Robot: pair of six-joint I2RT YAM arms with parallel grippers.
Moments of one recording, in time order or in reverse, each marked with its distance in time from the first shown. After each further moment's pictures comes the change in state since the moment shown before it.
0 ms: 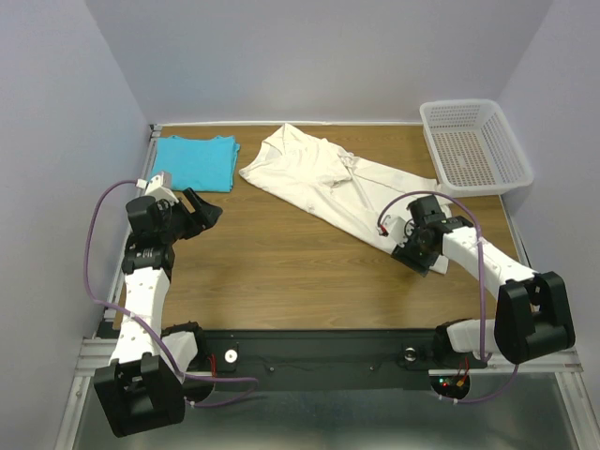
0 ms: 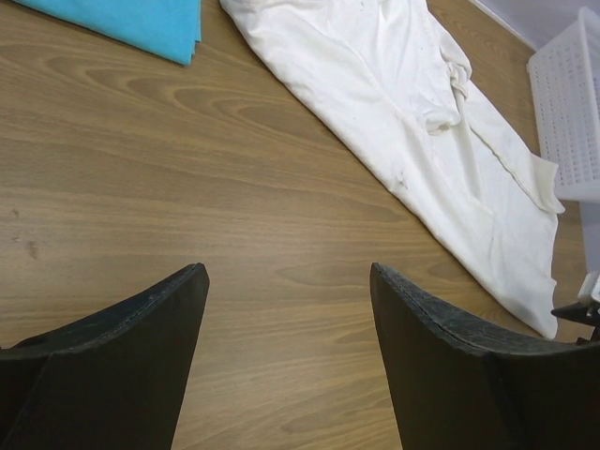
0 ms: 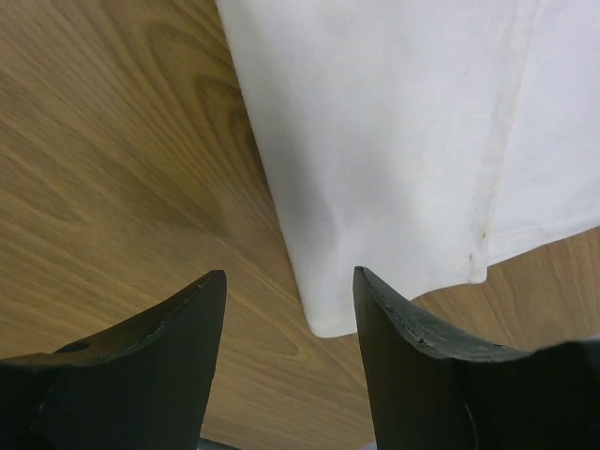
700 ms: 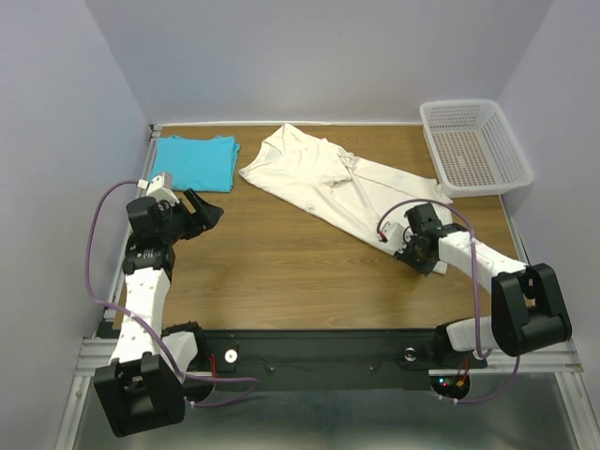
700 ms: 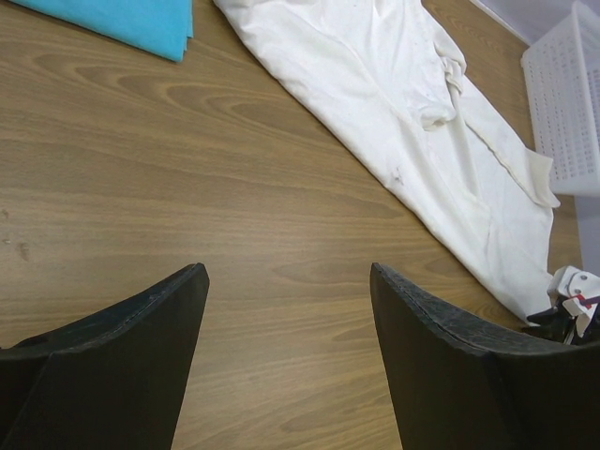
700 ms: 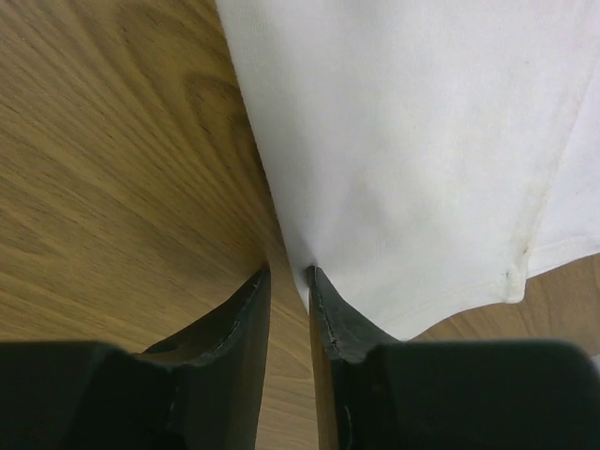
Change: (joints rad) left arm 0.000 0.000 -0.013 0.016 0.018 -0.001; right arm 0.000 0.046 -0.086 0.112 0.060 0.017
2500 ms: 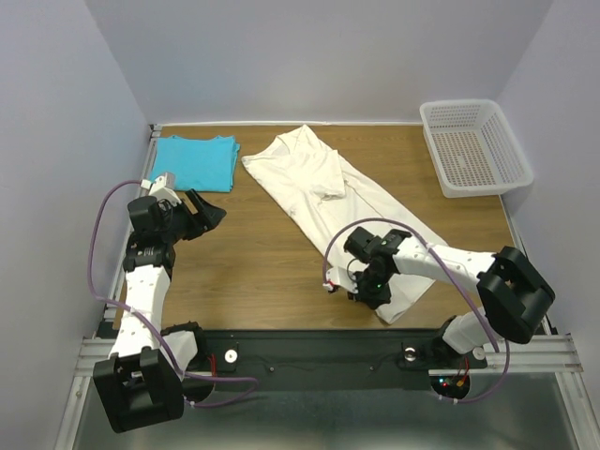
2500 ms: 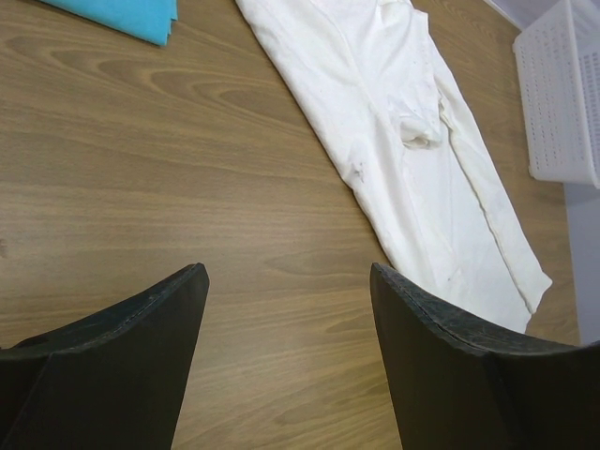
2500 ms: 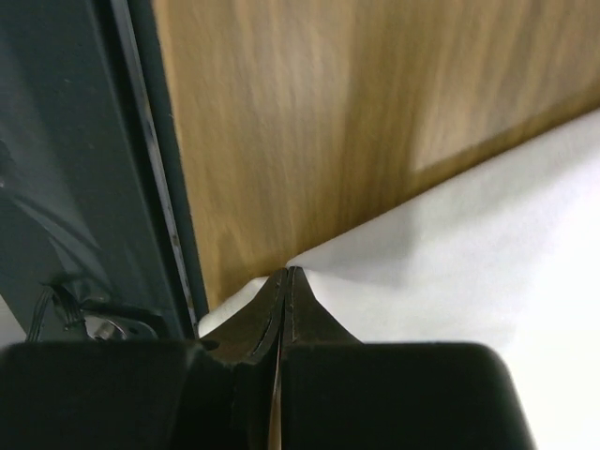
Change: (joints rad) left arm 0.000 0.023 0.000 0.000 0.036 -0.003; right arm 0.551 0.106 0.153 -0.287 -0.433 -0.024
